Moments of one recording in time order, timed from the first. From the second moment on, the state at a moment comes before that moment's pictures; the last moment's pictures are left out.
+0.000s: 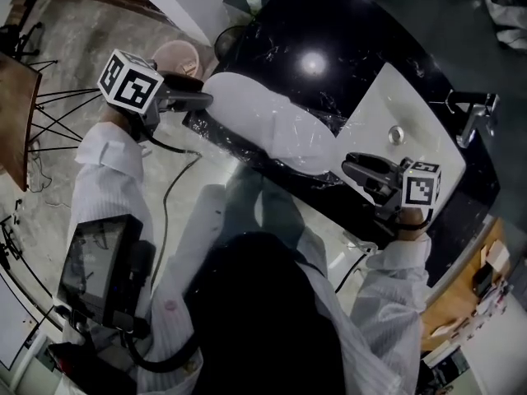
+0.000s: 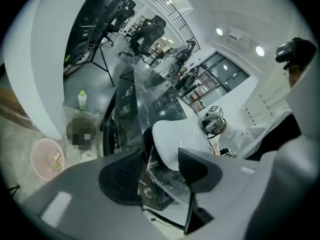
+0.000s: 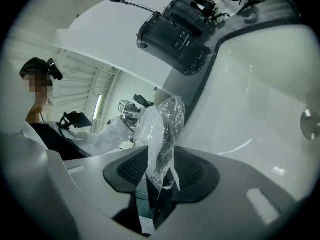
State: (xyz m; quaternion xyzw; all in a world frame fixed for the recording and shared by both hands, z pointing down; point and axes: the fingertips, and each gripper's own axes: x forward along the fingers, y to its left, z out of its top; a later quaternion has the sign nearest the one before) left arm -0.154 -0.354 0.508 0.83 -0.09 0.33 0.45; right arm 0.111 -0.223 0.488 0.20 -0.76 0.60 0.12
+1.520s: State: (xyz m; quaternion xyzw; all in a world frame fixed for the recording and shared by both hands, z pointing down) left arm -0.144 -0.324 0.400 0.88 -0.10 0.10 0.46; right arm 0.119 -0.227 0.418 0.22 -0.83 0.51 -0.06
